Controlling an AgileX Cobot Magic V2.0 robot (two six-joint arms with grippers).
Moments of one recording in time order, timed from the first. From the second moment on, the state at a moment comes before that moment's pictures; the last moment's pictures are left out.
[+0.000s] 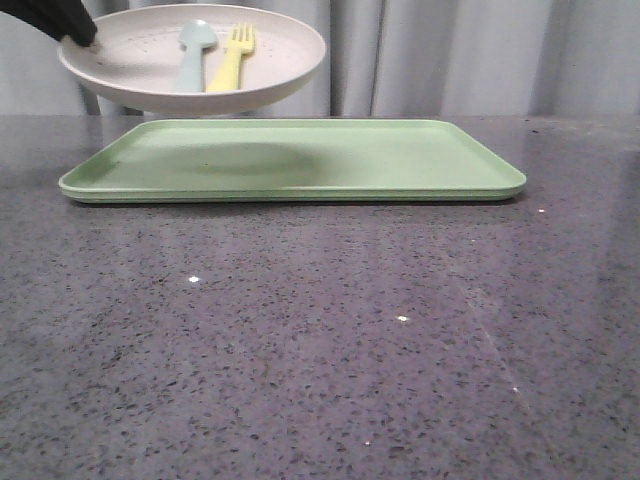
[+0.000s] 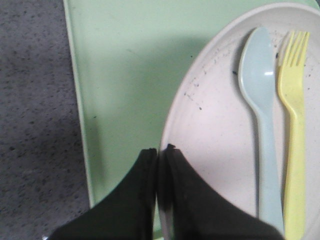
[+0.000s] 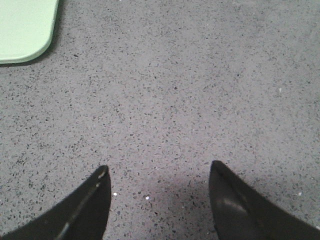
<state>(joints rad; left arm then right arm) -0.08 1.71 -1.58 -0.51 0.98 0.10 0.04 0.52 -0.53 -0.07 0.72 0.19</state>
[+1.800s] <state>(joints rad) -0.20 1.98 -1.74 -0.53 0.88 0.02 0.04 0.52 -0.53 -0.07 0.71 0.19</state>
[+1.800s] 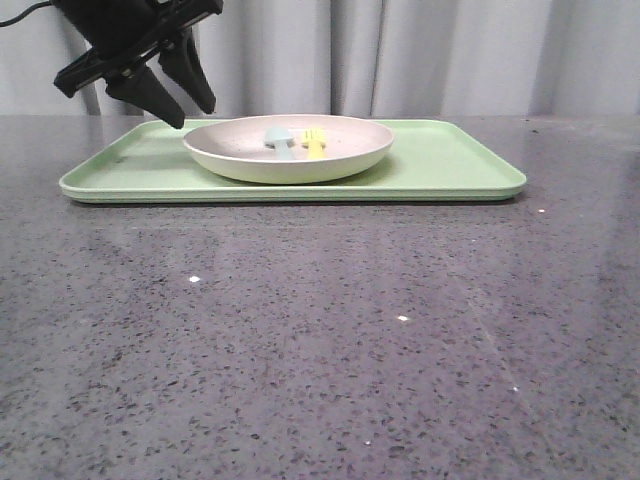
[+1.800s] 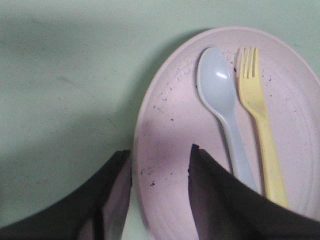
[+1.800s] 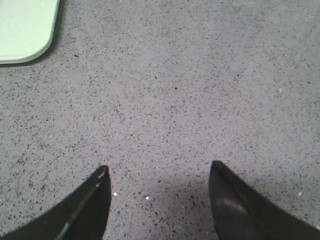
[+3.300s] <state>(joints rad) -0.21 0.95 -0.91 -0.24 0.60 0.03 0.35 1.15 -1.22 -0.04 0.82 0.19</state>
